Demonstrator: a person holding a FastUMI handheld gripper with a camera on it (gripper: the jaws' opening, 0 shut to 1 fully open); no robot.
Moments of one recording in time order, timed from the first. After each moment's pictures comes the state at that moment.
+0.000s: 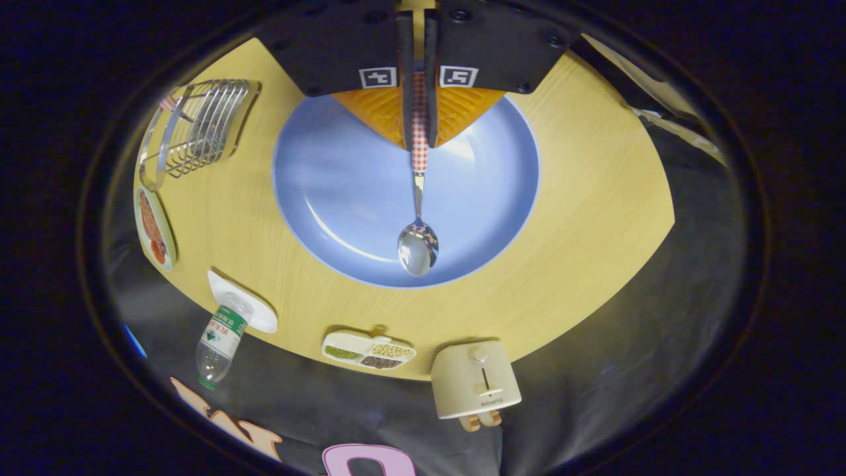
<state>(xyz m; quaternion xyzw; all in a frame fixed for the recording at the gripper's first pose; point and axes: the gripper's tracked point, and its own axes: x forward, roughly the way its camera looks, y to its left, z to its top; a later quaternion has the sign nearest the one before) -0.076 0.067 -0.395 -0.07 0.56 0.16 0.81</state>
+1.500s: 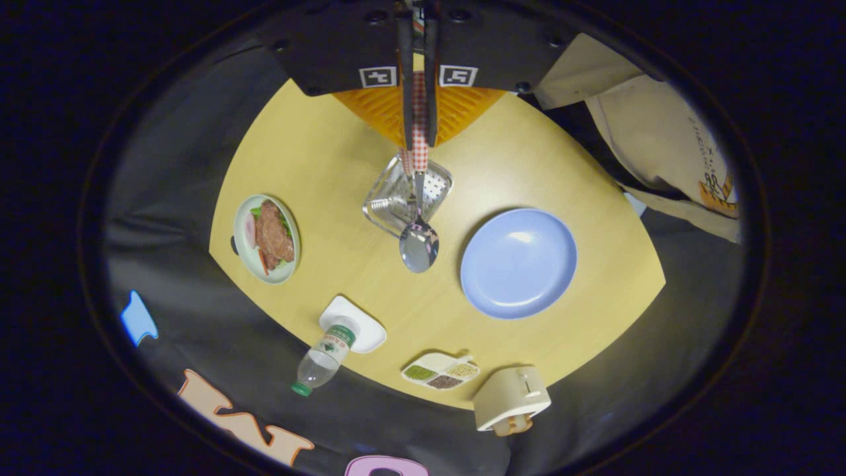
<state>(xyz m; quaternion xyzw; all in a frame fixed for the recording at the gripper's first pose) -0.089 -0.147 -0.215 -0.20 0.67 0.14 0.71</state>
